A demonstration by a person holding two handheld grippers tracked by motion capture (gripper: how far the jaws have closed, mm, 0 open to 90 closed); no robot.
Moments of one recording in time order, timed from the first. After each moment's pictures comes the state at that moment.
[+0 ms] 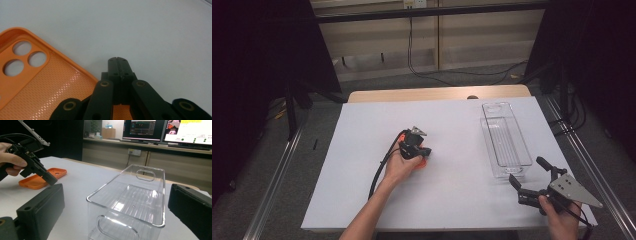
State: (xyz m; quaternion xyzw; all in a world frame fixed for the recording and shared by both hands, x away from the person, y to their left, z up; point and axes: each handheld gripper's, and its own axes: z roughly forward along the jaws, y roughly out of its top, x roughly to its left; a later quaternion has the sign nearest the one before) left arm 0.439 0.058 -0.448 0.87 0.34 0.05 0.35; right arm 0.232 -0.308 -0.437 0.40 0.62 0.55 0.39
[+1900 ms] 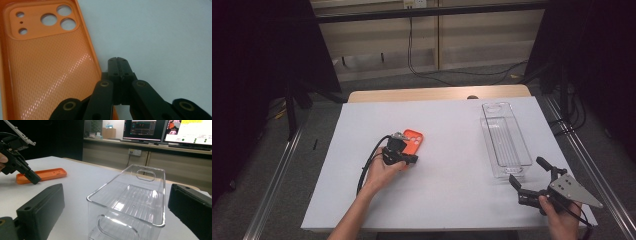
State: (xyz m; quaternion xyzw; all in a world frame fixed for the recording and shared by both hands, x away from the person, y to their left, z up) left arm 0.426 0.109 -0.446 0.87 0.35 0.01 0.35; right arm 0.232 -0.309 -0.437 0.39 0.63 0.55 0.39
